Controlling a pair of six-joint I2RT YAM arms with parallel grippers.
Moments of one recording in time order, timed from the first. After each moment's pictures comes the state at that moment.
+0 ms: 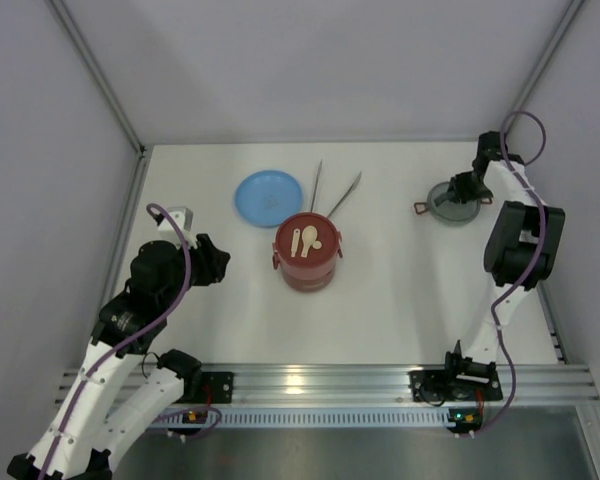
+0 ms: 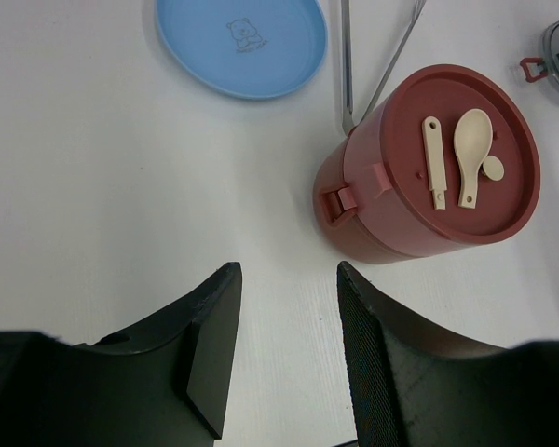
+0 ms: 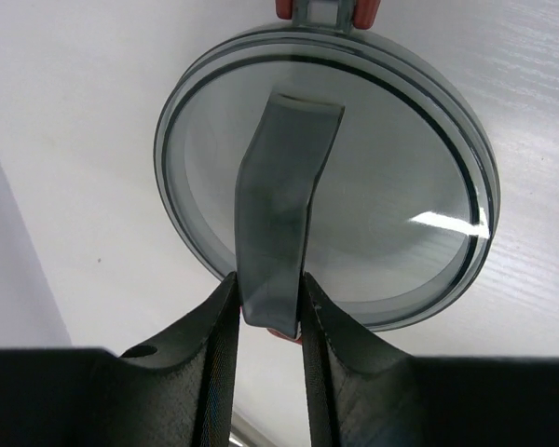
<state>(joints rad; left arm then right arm) -0.42 0.61 0.86 -0.66 -0.10 -0.39 -0.19 2.05 1.66 -0.73 0.05 1.25</state>
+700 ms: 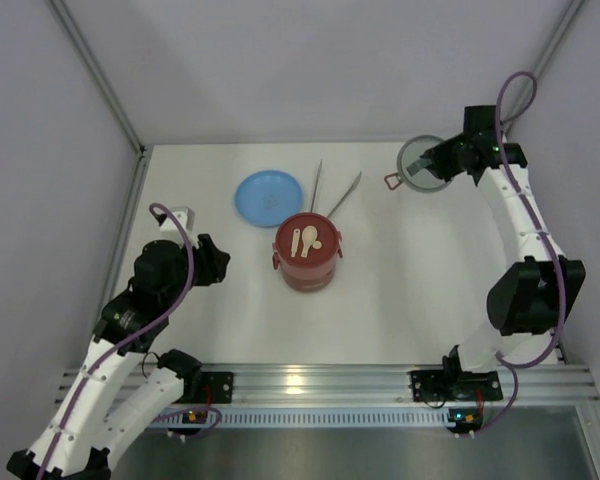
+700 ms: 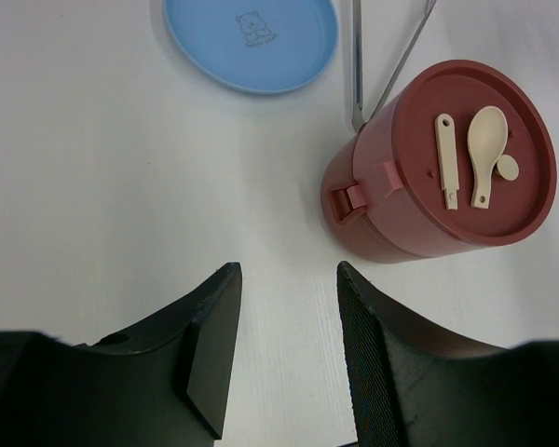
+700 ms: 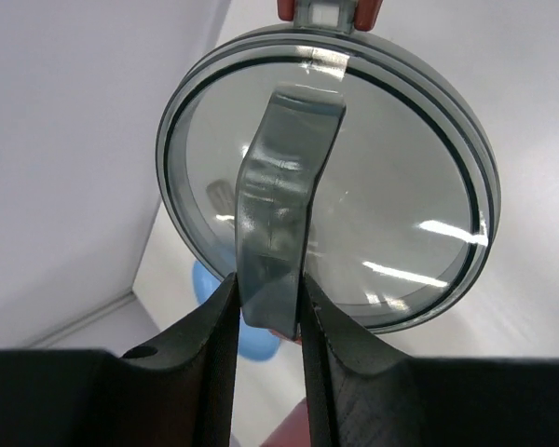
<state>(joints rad) -0.43 0.62 0.85 -0.66 -0.12 -0.39 -0.01 1.67 1.64 -0.73 -0.04 1.12</state>
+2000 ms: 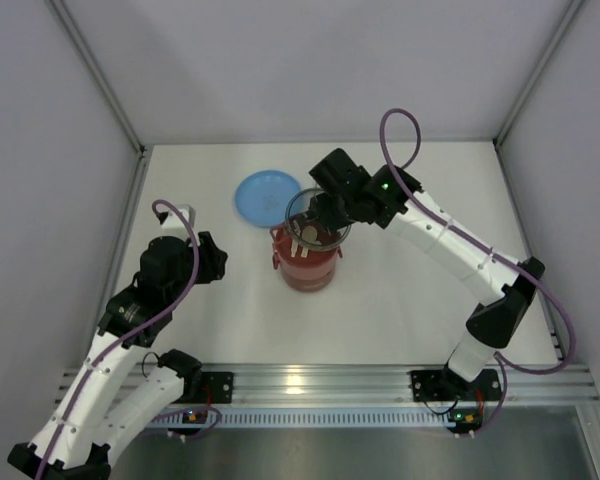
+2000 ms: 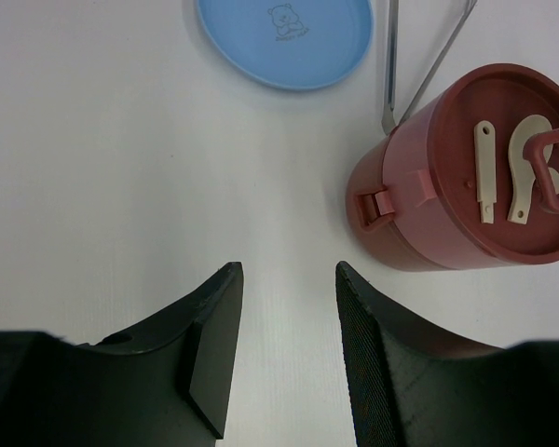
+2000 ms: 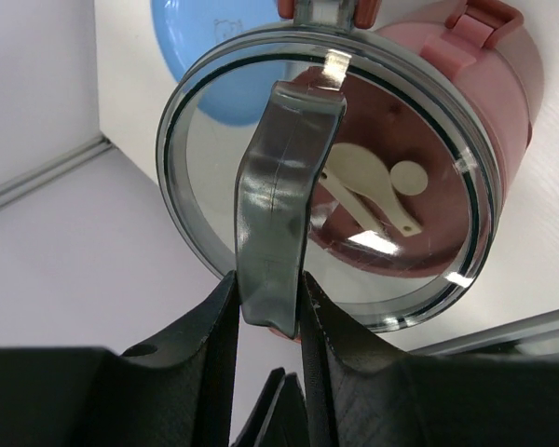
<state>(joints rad) -0.43 0.66 0.85 -0.67 -0.18 -0.40 0.88 1.67 1.89 -1.19 0.34 1.90</state>
